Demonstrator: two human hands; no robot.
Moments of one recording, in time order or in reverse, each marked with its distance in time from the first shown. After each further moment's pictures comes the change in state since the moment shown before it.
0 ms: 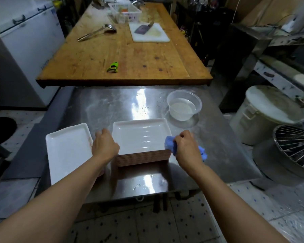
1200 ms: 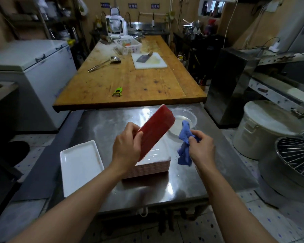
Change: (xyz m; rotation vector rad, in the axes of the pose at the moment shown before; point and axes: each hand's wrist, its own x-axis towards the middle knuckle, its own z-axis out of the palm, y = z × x) left_hand -0.092 0.076 -0.065 -0.437 0.356 0.612; right_hand -0.027 -0.015 -0.084 0.834 0.360 0.385
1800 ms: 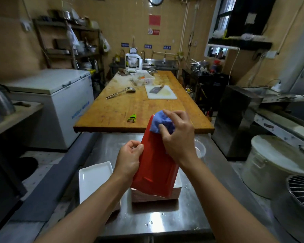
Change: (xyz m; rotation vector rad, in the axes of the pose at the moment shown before) left_hand 0.010 0.025 -0.070 -0.790 0.025 -0.495; right_hand -0.029 -0.136 0.049 -0.148 0.016 -0.845
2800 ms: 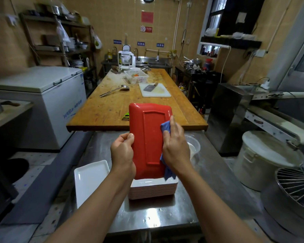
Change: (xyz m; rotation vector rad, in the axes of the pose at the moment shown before) left_hand -0.004 0.025 0.009 -0.366 0.223 -0.121; right_hand -0.034 0.016 0.011 -0.071 -0.175 0.279
